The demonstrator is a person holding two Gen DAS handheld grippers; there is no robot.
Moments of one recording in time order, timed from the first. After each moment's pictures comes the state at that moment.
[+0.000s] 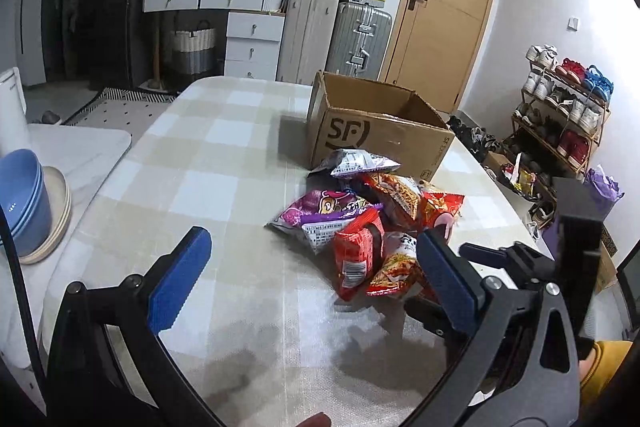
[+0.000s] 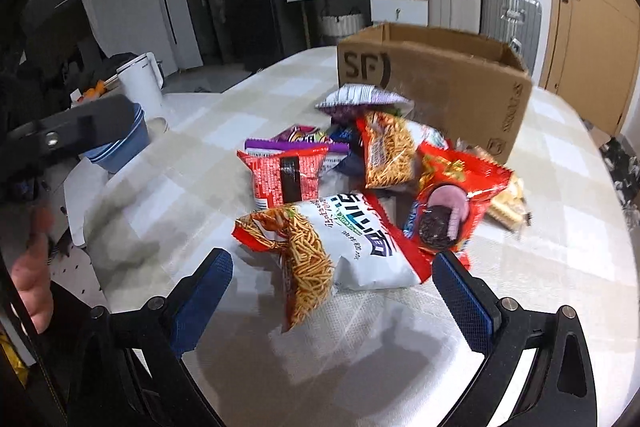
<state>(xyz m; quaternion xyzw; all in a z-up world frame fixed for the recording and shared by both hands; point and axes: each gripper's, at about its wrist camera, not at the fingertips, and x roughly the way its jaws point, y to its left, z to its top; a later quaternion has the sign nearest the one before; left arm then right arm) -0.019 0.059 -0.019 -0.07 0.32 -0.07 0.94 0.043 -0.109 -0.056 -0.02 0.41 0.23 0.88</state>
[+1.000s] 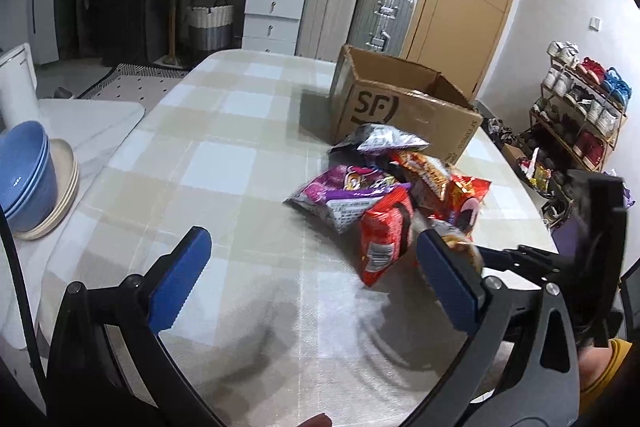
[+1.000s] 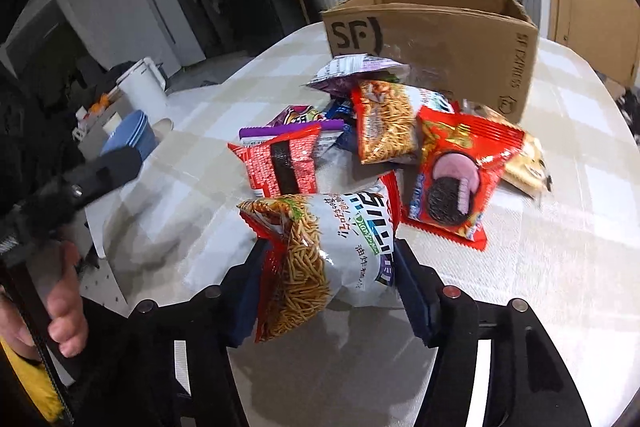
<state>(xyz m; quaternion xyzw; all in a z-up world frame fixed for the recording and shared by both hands) -0.010 0.071 -0.042 -0.08 0.36 -0.03 0.93 0.055 -0.121 -0.064 0.04 0.47 0.23 0.85</state>
